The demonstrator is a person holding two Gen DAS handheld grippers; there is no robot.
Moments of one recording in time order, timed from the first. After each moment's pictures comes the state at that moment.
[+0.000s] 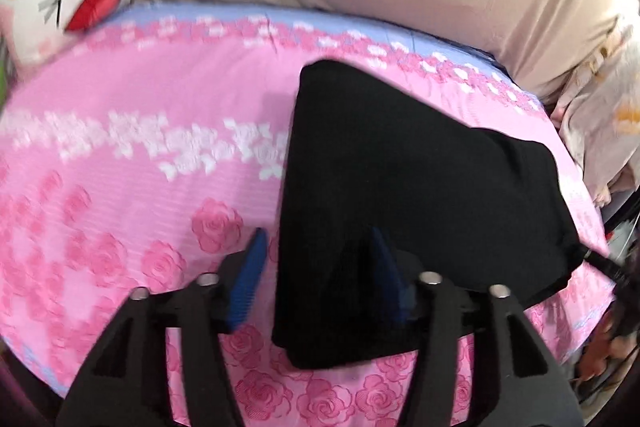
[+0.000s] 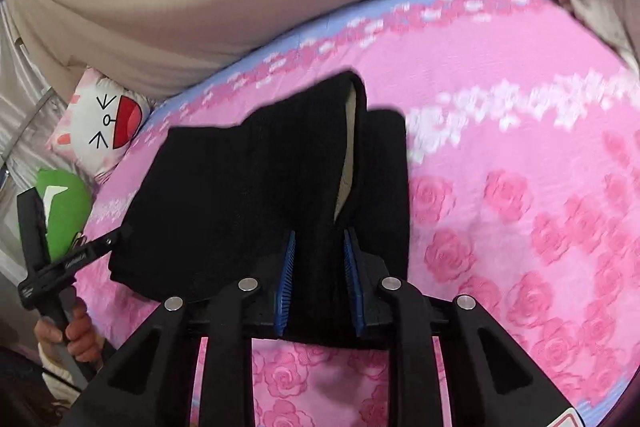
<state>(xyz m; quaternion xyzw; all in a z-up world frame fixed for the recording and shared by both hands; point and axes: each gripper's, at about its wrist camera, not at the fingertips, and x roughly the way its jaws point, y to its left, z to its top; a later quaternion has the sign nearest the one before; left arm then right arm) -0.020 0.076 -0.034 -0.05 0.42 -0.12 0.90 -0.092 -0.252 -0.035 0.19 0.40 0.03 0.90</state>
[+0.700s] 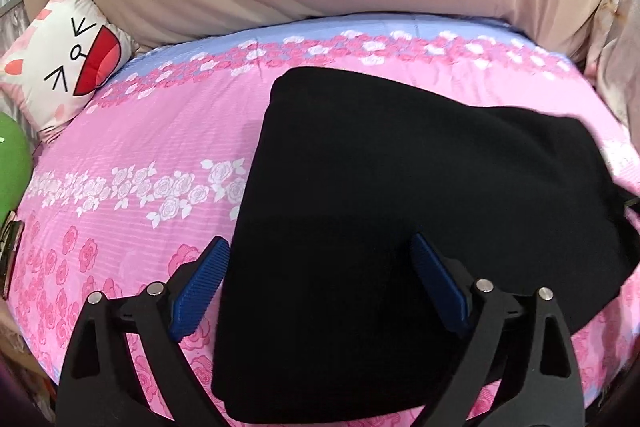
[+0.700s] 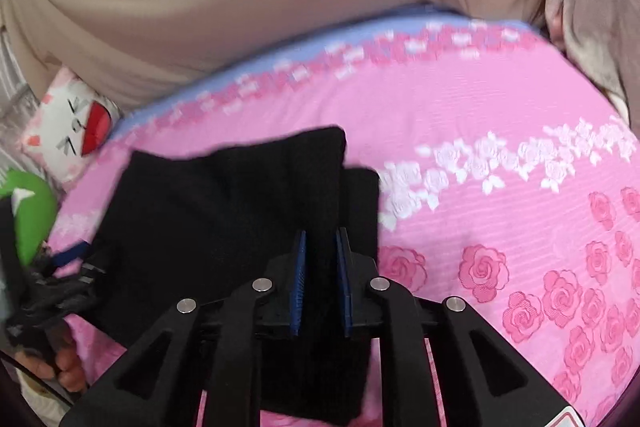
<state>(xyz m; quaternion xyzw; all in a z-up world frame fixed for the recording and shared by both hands) 0.008 0.012 -0.048 0.06 0.41 -0.04 0.91 -0.065 -0.256 -0.025 0.16 0.37 -0.01 0.92</state>
